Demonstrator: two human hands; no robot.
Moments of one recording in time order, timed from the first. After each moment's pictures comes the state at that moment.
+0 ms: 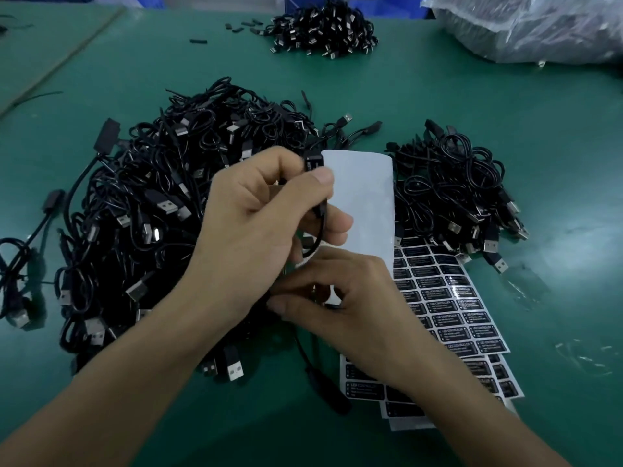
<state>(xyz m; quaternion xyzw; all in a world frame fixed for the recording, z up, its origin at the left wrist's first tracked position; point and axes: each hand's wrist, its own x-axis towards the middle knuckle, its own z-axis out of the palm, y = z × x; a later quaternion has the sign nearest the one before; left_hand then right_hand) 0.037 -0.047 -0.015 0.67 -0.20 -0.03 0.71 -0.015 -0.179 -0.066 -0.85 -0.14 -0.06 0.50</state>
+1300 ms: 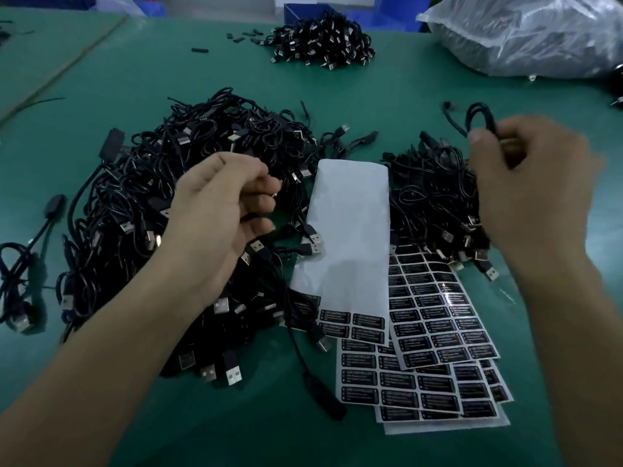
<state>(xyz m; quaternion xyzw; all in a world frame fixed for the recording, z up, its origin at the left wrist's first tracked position) 0.066 -0.032 -0.015 0.60 0.00 -0.06 0.80 0.022 -0.285 0.000 -0.87 0.17 -0.36 0.28</state>
